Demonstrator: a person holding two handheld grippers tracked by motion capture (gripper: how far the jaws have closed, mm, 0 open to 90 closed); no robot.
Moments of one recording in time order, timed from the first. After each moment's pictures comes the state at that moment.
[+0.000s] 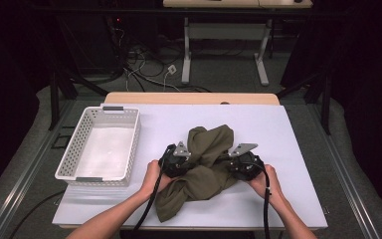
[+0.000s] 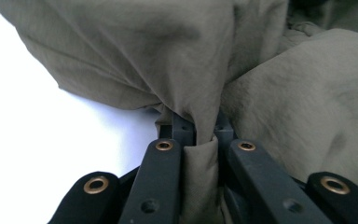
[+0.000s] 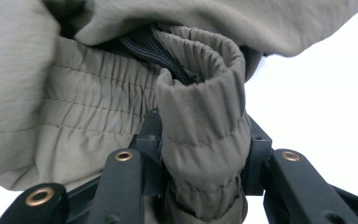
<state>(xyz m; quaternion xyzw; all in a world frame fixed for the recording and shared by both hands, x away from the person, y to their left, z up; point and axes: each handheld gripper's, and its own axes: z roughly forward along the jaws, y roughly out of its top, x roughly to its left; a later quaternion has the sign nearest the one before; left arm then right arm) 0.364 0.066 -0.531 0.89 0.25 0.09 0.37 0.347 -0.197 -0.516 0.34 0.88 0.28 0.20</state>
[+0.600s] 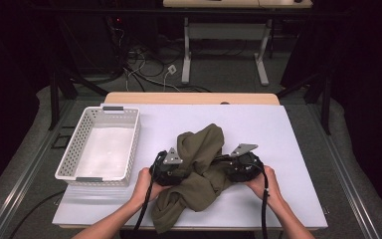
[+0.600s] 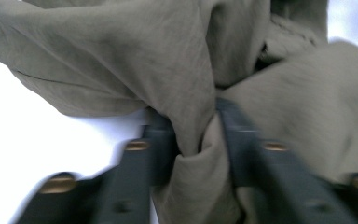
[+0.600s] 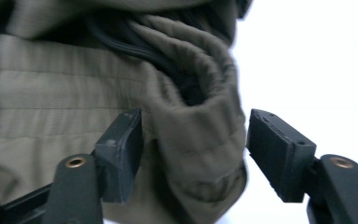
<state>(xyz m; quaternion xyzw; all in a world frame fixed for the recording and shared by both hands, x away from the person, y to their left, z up) 0.347 0.082 -0.520 0.88 0.26 0.11 0.37 0.345 -0.196 -0.517 0.36 0.87 0.29 0.20</state>
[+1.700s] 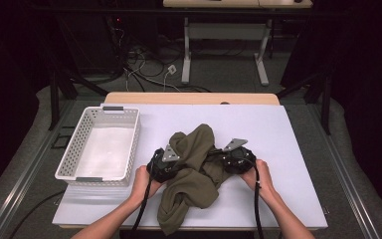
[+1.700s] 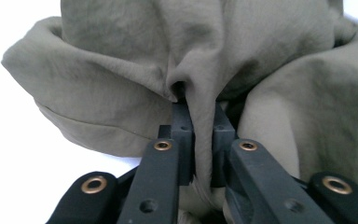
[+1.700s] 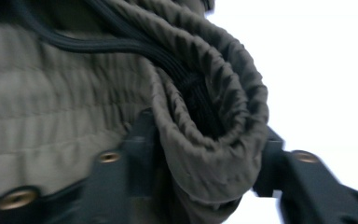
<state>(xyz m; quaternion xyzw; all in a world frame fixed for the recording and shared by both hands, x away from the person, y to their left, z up) 0.355 0.089 -0.534 0.88 0.28 0.14 0.35 0.373 -0.182 -0.531 0.35 0.87 0.25 0.24</state>
